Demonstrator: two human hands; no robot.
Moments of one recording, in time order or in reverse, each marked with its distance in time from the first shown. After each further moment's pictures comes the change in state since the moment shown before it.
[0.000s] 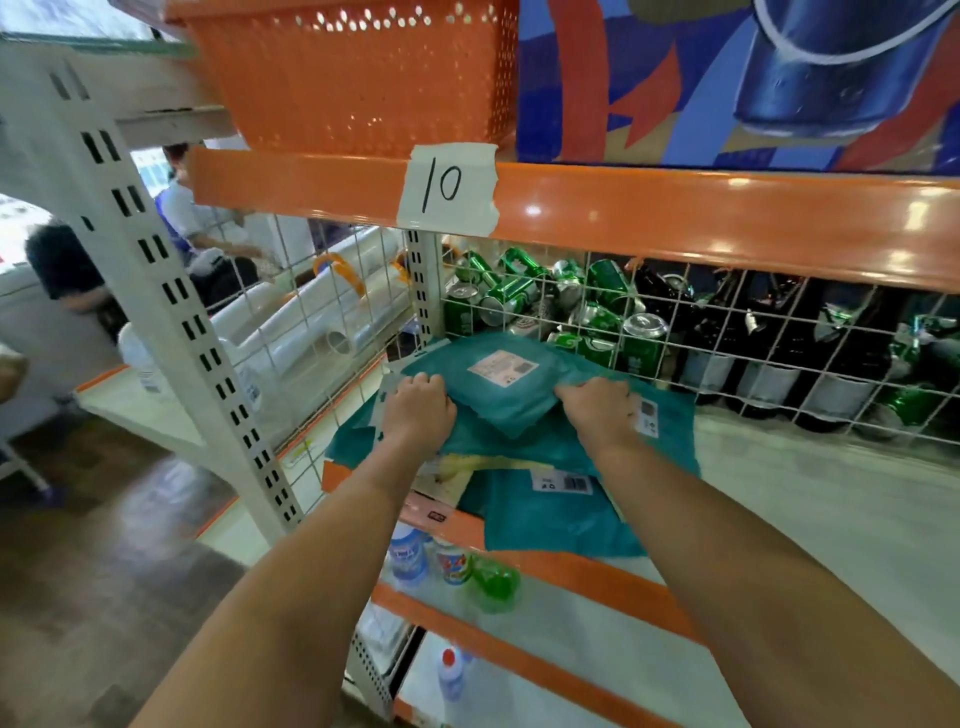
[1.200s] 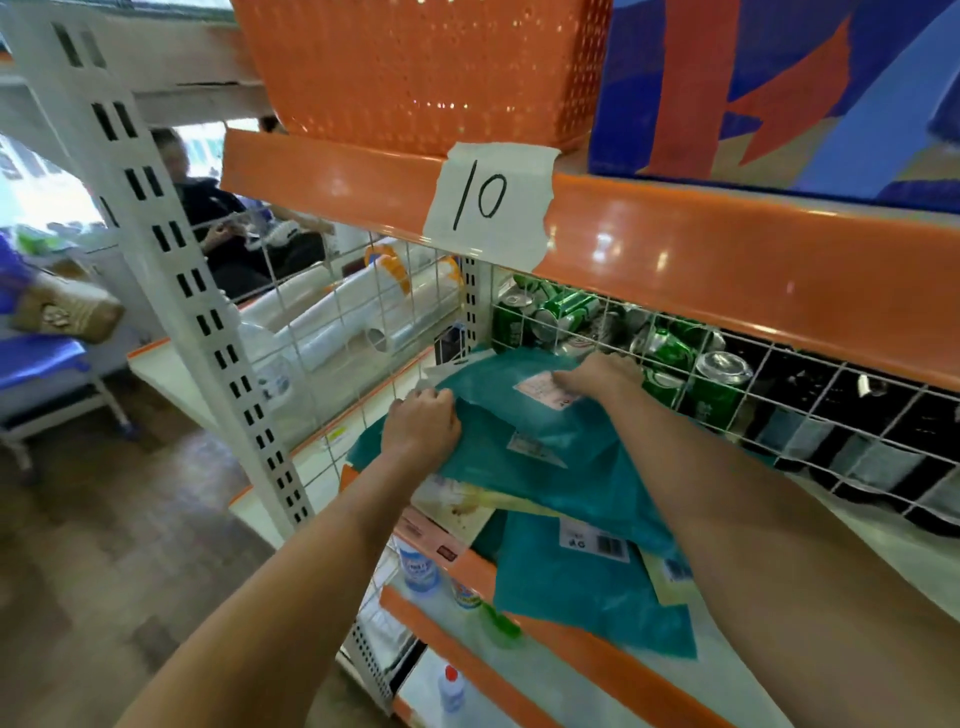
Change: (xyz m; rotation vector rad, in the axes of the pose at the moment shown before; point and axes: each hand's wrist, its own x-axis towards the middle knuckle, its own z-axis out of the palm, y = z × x) left_hand 0.012 -0.023 0.007 0.028 -0.025 -0.120; right_hand 0.071 -0.081 0.012 -0.406 -0.222 -0.269
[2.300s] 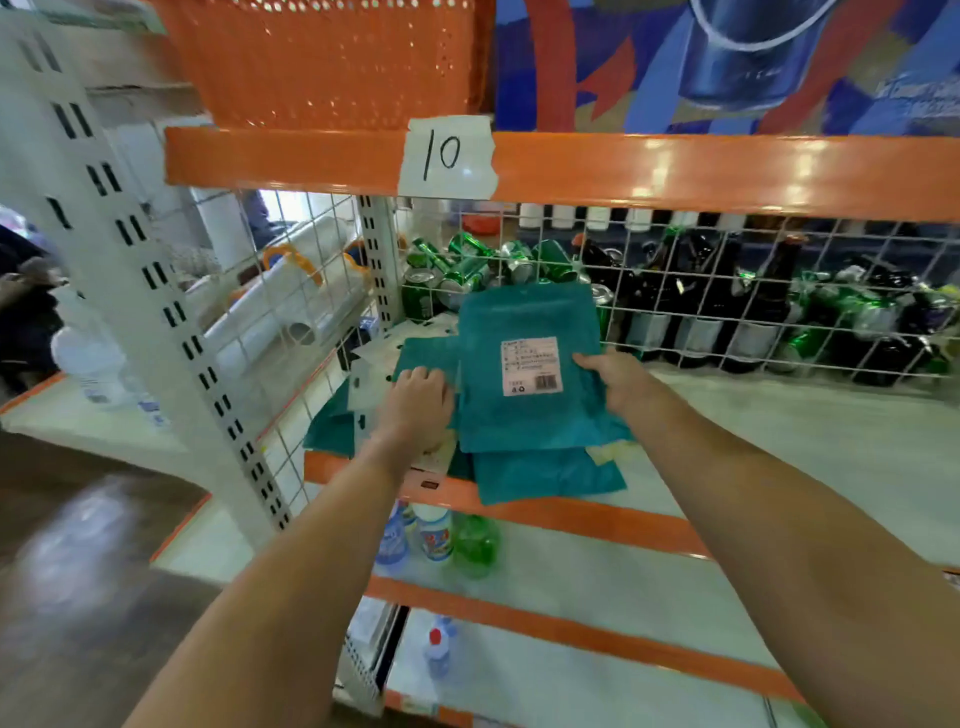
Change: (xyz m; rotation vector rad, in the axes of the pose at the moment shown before) left_hand -0.043 0.018 -0.009 -0.107 -0.020 0.350; right_hand -0.128 0.097 0.019 1.442 0.068 0.259
